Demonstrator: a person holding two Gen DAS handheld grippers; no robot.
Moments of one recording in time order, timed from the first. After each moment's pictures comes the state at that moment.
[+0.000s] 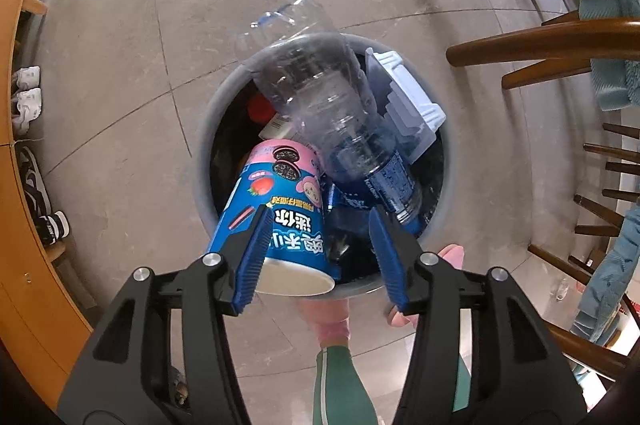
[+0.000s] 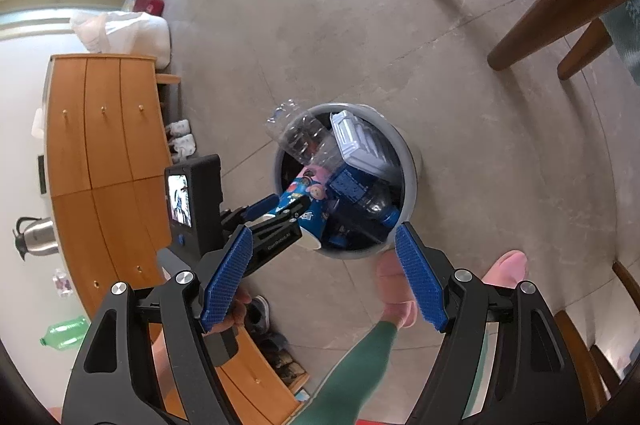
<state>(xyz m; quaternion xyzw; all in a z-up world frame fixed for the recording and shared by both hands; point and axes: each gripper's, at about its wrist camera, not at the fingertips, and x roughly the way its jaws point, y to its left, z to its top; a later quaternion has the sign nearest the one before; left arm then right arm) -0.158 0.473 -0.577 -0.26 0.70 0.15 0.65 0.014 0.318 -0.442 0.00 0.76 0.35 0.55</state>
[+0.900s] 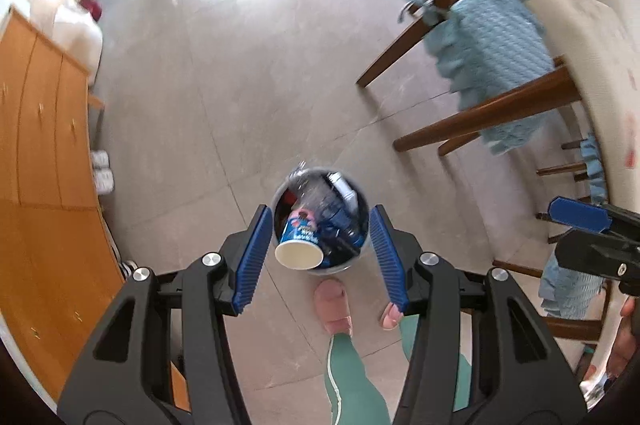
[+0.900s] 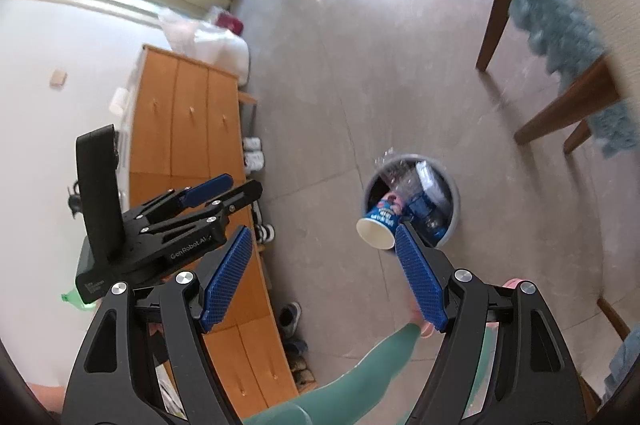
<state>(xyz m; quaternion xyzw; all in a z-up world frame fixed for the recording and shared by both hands) -0.145 0.473 -0.218 -0.18 0.61 0.15 0.76 0.004 0.296 -0.188 0.03 0.67 0.44 0.60</state>
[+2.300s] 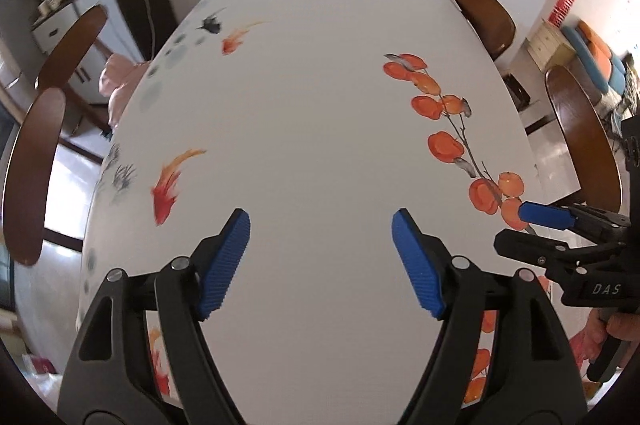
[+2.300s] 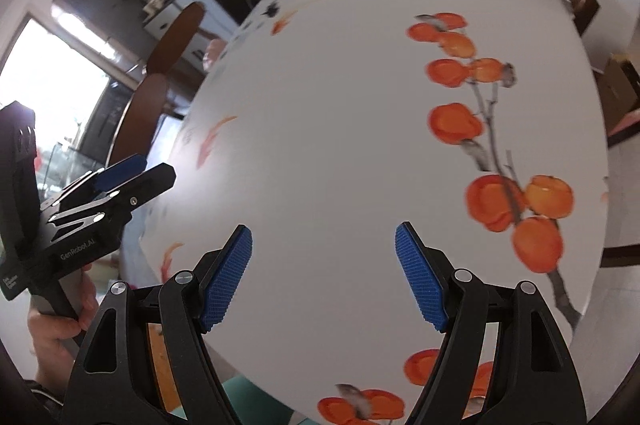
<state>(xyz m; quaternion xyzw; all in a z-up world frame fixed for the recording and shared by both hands) 0.067 -0.064 -0.011 0.13 0.49 -0.26 0.82 0.037 -0.261 -0.048 0.25 0.52 0.02 0.81</state>
